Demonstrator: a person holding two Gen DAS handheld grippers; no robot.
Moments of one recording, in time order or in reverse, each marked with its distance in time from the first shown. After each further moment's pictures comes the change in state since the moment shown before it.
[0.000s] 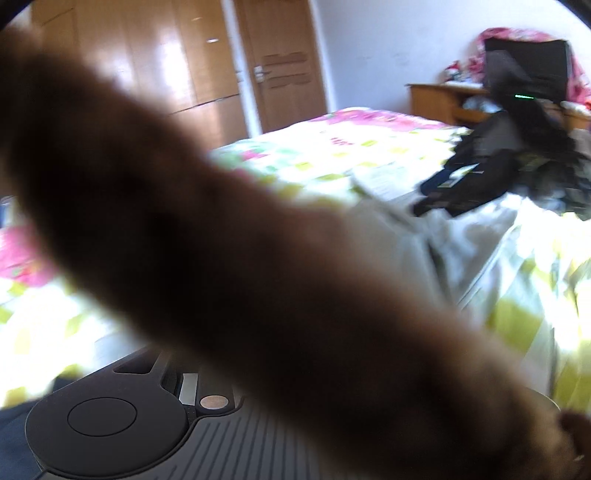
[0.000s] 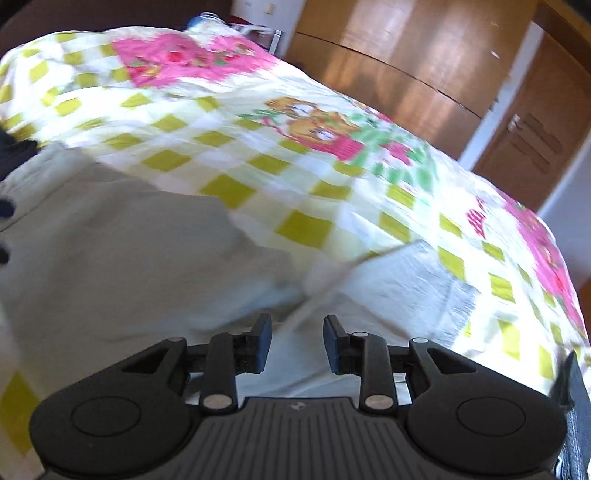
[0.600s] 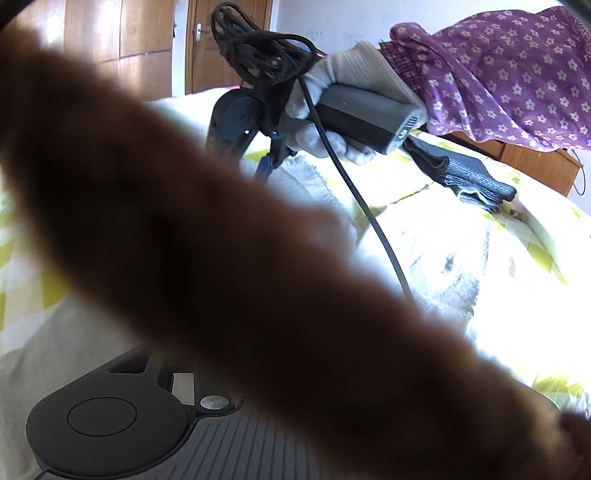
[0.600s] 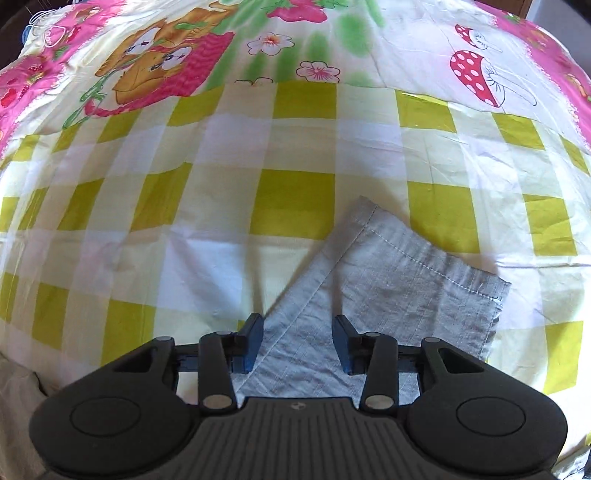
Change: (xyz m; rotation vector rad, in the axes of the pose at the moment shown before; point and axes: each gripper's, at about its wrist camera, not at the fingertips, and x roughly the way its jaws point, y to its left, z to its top) left arm 0.157 -0.077 0.078 -0.117 0.113 -0.274; right arm 0.188 -0.159 0.088 0.433 0.439 0.156
